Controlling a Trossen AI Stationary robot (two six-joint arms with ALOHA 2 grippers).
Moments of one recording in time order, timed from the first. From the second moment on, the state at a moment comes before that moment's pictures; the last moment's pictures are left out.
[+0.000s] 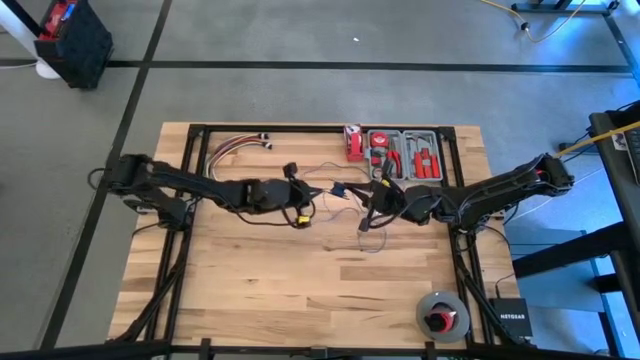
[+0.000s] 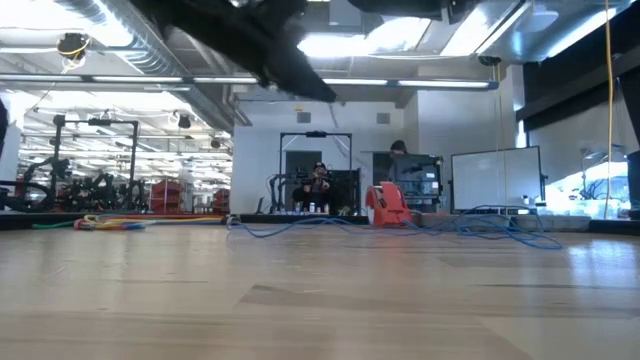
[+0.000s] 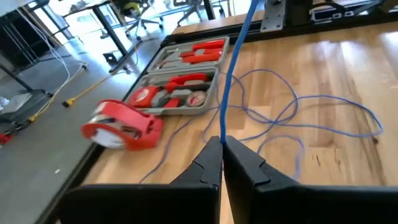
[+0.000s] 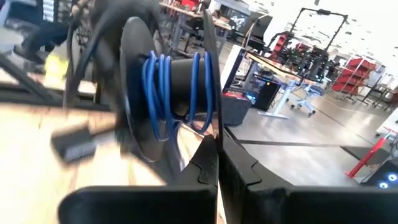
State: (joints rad) left arm -0.02 1.48 0.88 0.20 -0.44 0.15; right arm 0.22 1.21 0.74 0.38 0.61 -0.26
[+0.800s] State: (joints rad) left arm -0.11 1.29 0.88 0.41 -0.29 -0.05; right arm 0.08 1.38 0.75 0.44 0.58 -0.24
